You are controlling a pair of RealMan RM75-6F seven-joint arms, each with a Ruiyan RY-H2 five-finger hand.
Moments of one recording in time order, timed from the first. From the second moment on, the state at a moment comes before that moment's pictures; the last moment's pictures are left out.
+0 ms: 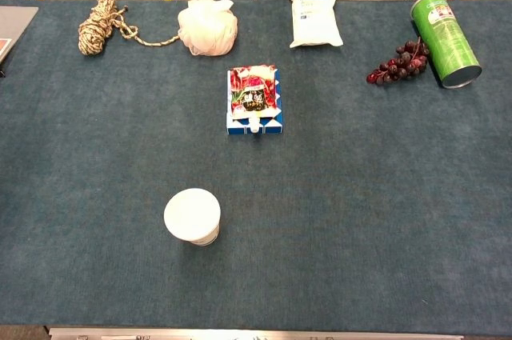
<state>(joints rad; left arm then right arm) -0.14 -1.21 0.01 -1.52 1.56 1.44 0.05 0.14 -1.27 0.11 -1.46 -1.59 1.60 -0.16</state>
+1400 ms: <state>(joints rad) -0.13 -1.21 0.01 -1.51 1.55 1.44 0.05 0.23 -1.21 -0.01 -1.48 -1.78 1.54 0.63</state>
